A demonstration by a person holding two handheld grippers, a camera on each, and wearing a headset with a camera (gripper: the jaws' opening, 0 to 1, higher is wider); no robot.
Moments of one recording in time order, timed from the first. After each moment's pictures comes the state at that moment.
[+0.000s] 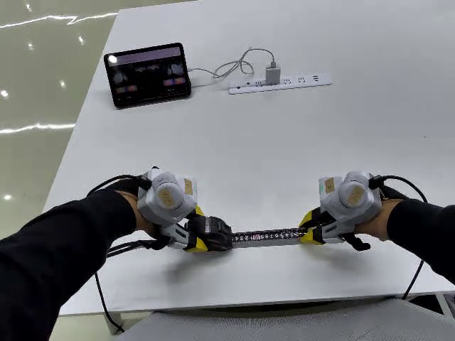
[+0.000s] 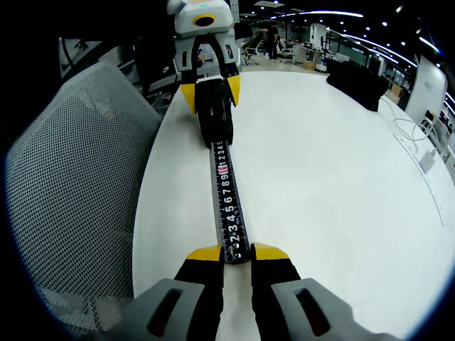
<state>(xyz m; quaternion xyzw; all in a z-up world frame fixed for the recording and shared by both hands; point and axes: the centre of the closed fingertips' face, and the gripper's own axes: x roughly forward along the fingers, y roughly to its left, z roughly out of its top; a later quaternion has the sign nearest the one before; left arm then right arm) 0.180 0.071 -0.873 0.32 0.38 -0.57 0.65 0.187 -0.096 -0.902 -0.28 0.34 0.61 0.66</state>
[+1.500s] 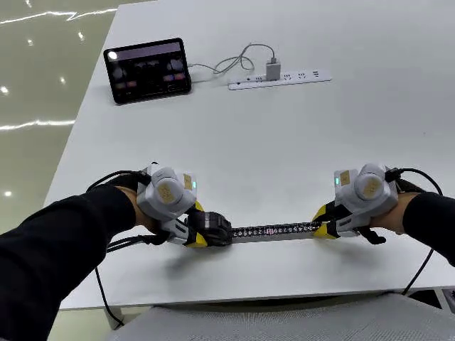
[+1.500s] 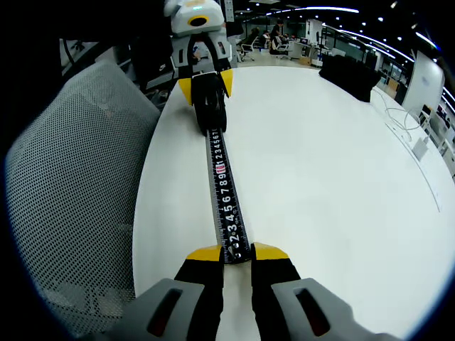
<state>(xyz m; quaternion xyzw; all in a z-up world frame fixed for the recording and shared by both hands) 0.180 0.071 -0.872 0.32 0.38 -0.56 0.66 0.186 -0.124 -0.899 -0.28 0.36 0.60 0.66</state>
